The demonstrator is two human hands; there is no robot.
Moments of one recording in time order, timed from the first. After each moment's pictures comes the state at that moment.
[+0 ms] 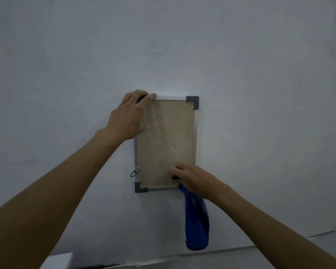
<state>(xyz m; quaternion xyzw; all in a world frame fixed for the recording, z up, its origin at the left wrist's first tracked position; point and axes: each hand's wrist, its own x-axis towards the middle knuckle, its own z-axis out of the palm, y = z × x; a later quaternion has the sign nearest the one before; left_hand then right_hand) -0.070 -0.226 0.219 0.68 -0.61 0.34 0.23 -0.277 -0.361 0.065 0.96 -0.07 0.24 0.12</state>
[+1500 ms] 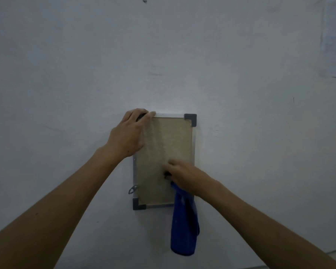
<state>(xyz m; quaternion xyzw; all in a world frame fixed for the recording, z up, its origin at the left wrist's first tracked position) -0.067 -0.226 0.216 0.67 -0.61 0.36 0.24 -0.255 -0.349 0.125 0.95 -0.07 0.26 0.14</state>
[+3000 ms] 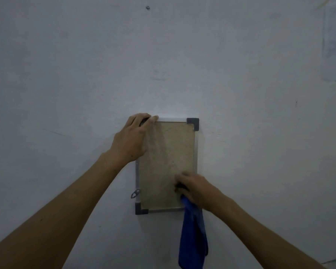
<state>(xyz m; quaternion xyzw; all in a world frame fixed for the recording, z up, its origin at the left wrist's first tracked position) -0.072 -0.225 0.217 0.68 -0.60 0.35 0.23 -0.282 -0.350 0.103 0.96 -0.14 0.25 0.01</state>
